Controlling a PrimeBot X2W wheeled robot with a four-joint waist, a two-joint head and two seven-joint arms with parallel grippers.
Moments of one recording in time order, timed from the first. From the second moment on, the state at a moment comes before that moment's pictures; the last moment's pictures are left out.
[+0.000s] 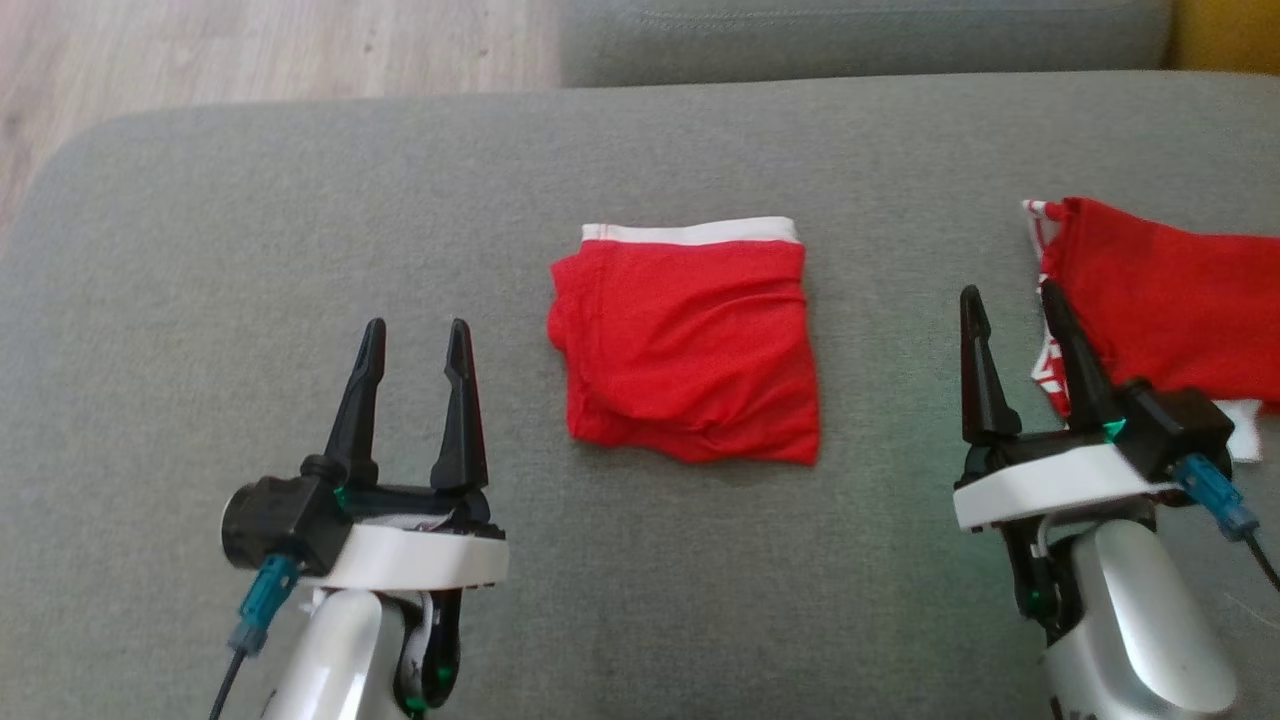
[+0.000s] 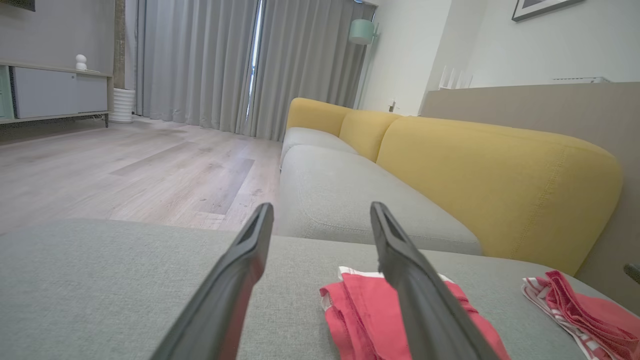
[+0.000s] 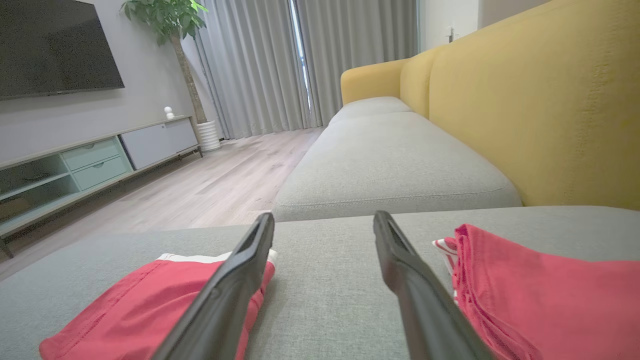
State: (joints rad) left arm -0.18 0.04 -0.26 0.15 -0.32 0.00 -0.25; right arm -0.23 -0.06 0.07 0.33 0.19 0.12 -0.26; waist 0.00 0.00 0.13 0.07
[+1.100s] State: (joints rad) left arm -0.24 0.04 -0.35 0.11 -0.34 0.02 -0.25; right arm -0.63 -0.07 0.21 0.92 0.14 0.12 -0.24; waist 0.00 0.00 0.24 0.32
